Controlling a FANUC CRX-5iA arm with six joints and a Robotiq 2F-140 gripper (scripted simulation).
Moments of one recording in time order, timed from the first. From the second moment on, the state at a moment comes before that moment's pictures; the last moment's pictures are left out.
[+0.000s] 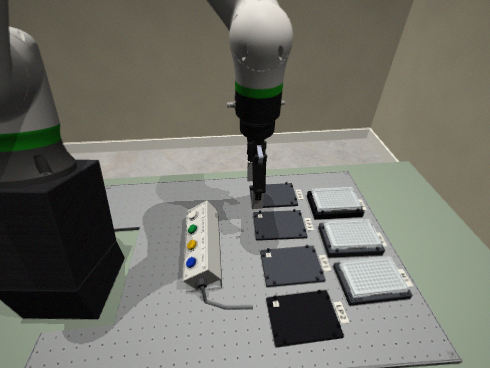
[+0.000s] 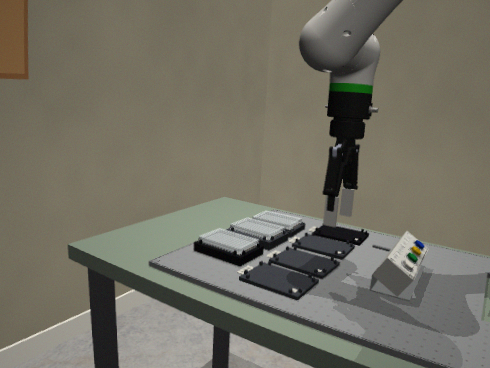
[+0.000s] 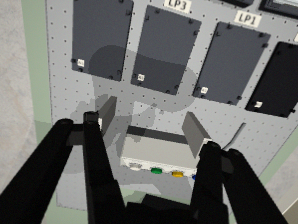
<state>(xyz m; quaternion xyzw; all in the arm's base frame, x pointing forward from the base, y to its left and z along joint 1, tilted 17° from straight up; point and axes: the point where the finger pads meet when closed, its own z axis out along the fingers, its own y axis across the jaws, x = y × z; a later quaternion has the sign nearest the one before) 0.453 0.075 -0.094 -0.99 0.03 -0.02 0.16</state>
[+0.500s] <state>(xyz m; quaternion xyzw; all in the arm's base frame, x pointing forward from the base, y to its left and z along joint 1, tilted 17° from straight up) 0.296 0.041 -0.115 -0.99 0.02 -0.02 0.15</state>
